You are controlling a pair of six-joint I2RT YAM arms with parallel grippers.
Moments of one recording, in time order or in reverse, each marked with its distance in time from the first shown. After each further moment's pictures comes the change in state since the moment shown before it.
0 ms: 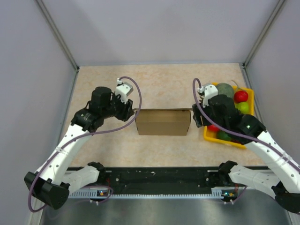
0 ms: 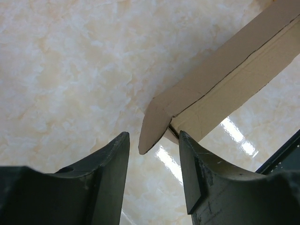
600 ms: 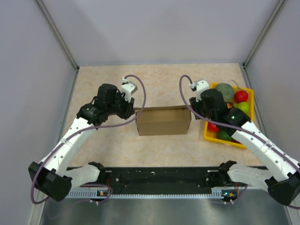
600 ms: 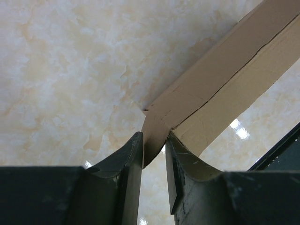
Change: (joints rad) left arm -0.020 0.090 0.039 -0.045 -0.001 -0.006; right arm -0.066 0.136 -0.073 0.192 0.027 -0.116
